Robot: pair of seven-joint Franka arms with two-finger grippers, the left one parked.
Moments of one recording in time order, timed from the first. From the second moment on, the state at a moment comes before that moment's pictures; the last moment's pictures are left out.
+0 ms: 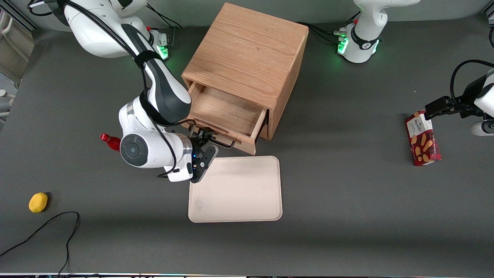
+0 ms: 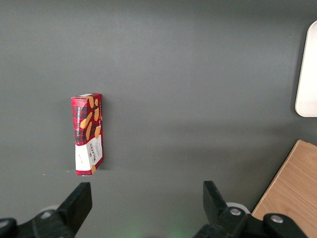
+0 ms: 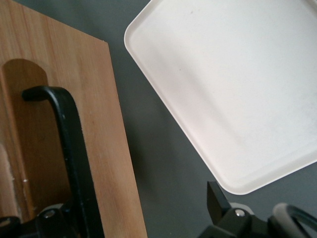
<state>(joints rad) 0.37 0.63 0.08 -1.29 0.31 1.74 -0.56</state>
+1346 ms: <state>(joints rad) 0.35 0.71 0.08 -1.17 0.30 1.70 -0.63</state>
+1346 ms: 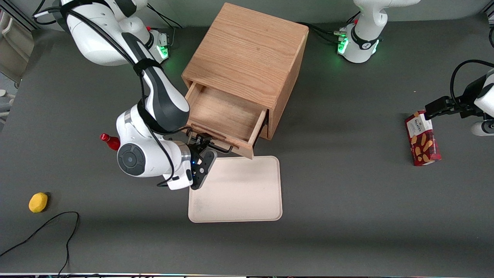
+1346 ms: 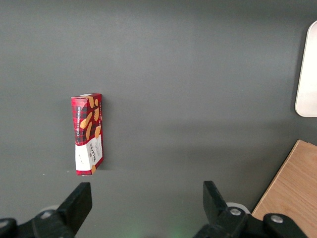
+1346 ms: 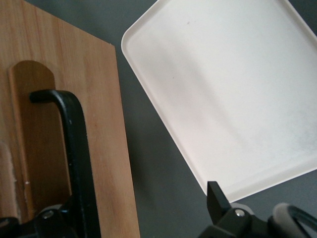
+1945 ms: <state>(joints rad) 0.32 0.74 0.08 -1.11 0.30 1.70 -0.63</state>
